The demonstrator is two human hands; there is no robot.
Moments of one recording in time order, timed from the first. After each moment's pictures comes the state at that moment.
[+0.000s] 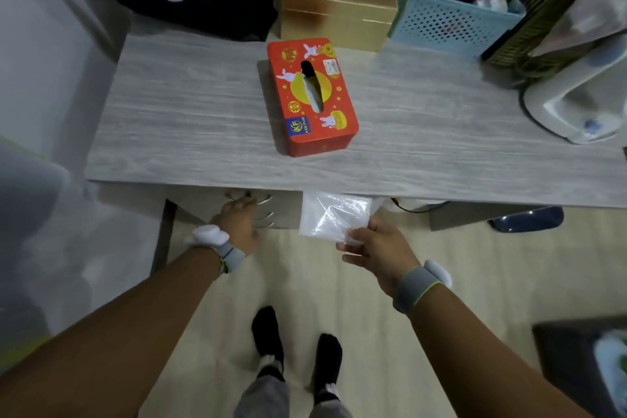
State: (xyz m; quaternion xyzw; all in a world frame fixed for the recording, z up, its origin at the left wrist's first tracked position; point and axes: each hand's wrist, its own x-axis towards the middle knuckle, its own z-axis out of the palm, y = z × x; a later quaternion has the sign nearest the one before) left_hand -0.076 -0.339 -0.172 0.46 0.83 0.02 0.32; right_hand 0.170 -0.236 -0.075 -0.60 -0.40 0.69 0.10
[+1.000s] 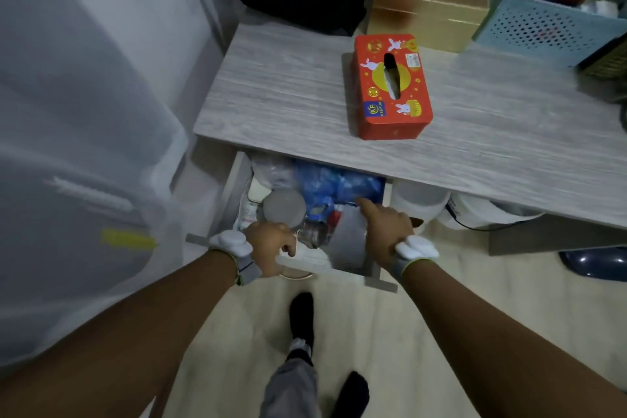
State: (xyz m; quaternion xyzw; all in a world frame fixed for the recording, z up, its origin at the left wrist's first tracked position) left_hand -0.062 -0.463 -0.135 0.58 0.74 0.05 0.33; right_hand 0.126 -0.273 -0.103 -0.33 -0.90 0.22 -0.17
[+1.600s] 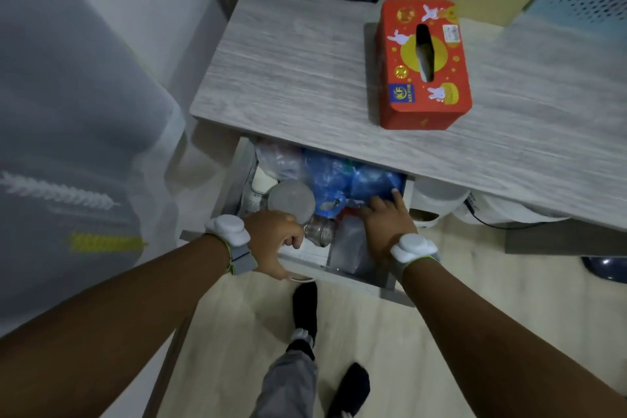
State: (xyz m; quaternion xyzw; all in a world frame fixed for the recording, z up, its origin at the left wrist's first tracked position) left_hand -0.088 -0.456 -0.168 0.63 0.68 0.12 0.35; right_hand 0.099 -0.262 -0.159 -0.20 -0.95 0.07 -0.22
